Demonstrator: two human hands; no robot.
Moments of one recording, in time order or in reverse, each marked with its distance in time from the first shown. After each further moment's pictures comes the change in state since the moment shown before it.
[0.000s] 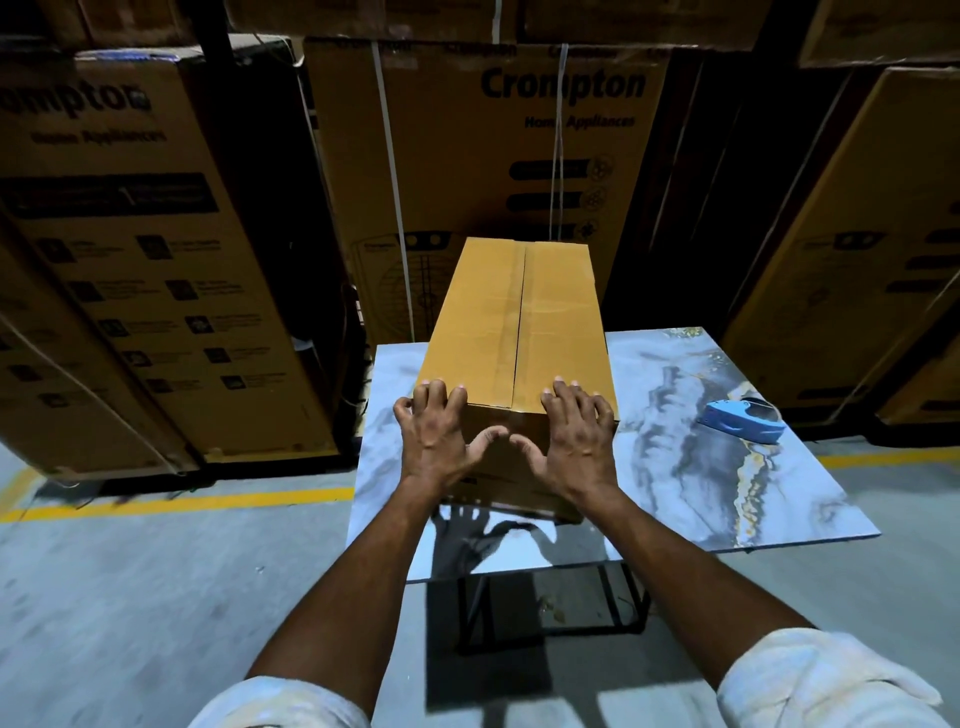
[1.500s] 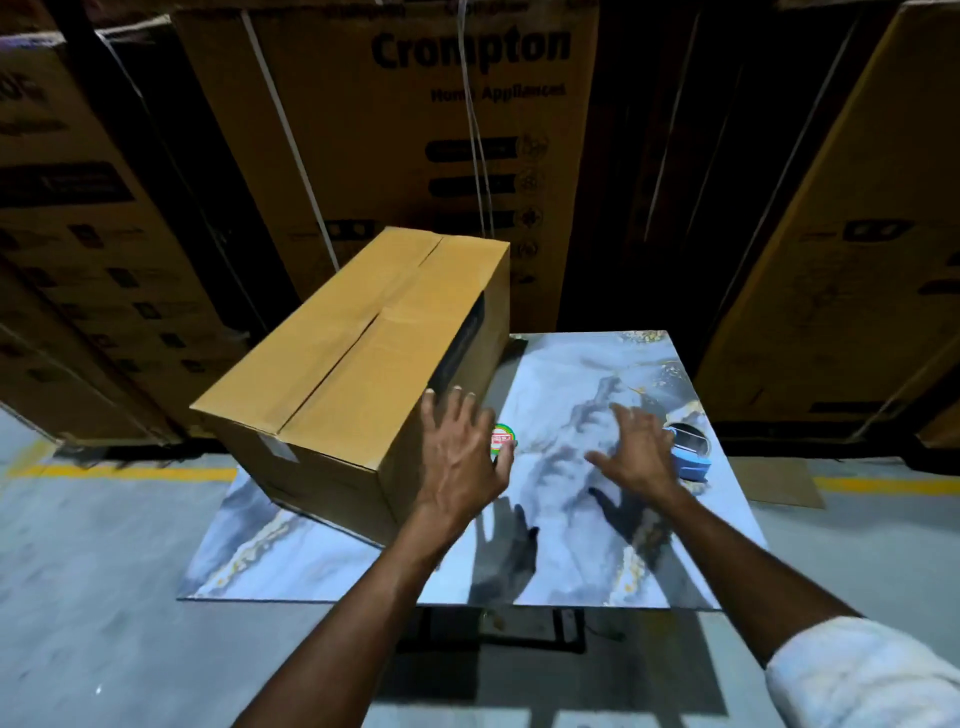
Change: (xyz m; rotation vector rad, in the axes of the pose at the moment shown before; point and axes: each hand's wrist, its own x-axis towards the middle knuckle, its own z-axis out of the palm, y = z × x) left_hand 0.057 0.284 0.061 0.116 -0.152 0.021; right_hand 0.046 0.364 0.085 0.232 -0.430 0.201
